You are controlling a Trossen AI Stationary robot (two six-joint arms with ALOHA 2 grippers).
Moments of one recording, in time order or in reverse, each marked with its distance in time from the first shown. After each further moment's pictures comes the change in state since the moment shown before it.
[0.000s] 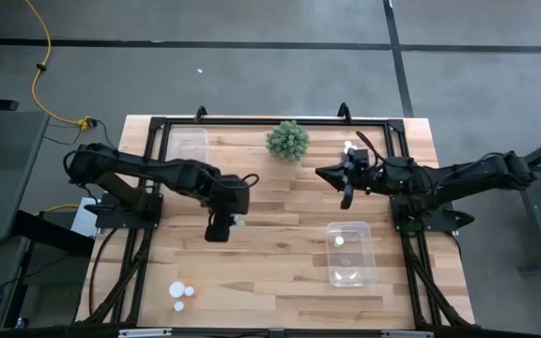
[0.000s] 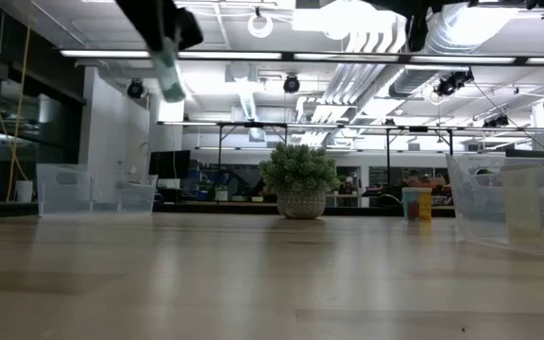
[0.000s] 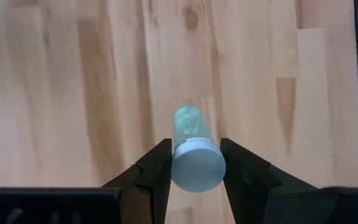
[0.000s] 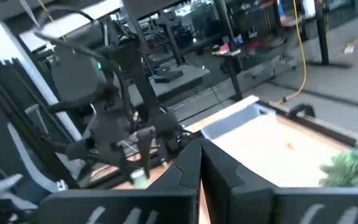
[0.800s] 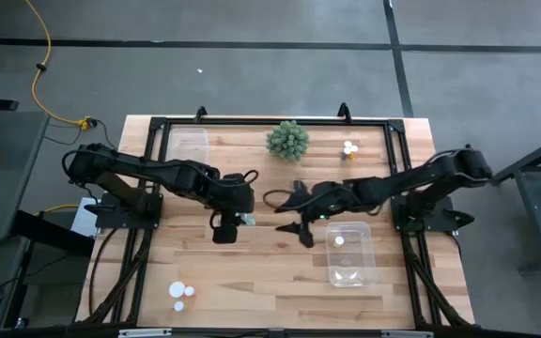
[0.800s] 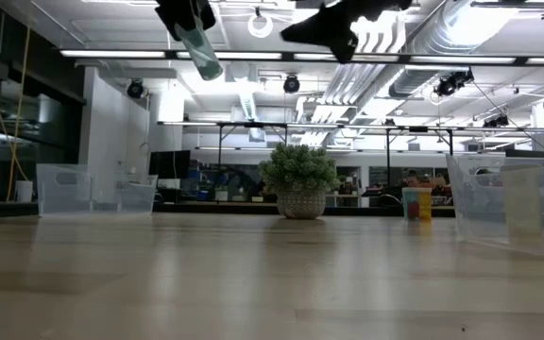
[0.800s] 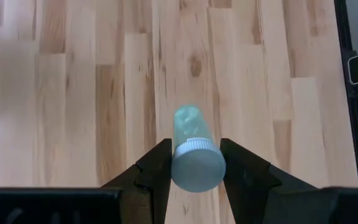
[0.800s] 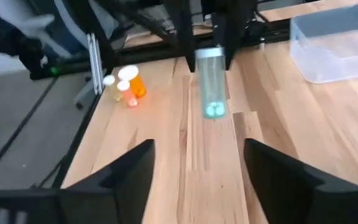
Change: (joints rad) left arm -0.023 0.000 0.034 0.096 -0.056 -0.074; right arm 0.099 0.575 0.396 -0.258 -0.285 -0.174
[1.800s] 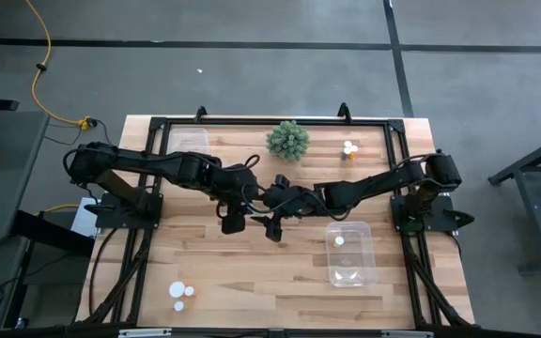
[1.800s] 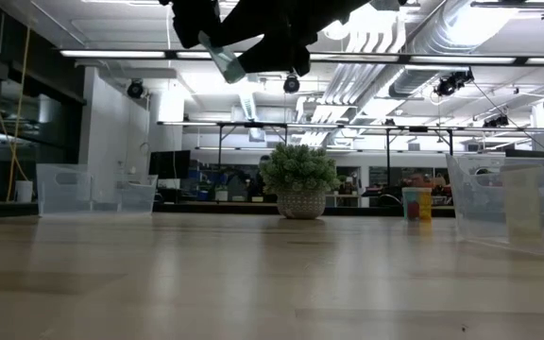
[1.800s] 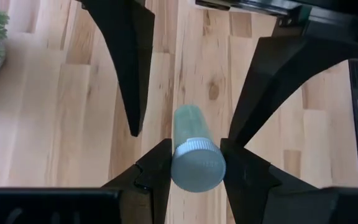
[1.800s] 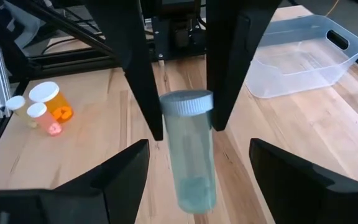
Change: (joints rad) left arm 0.079 0.000 0.000 0.056 0.007 -0.023; right arm -0.022 0.261 0.234 -0.021 0.232 -0.025
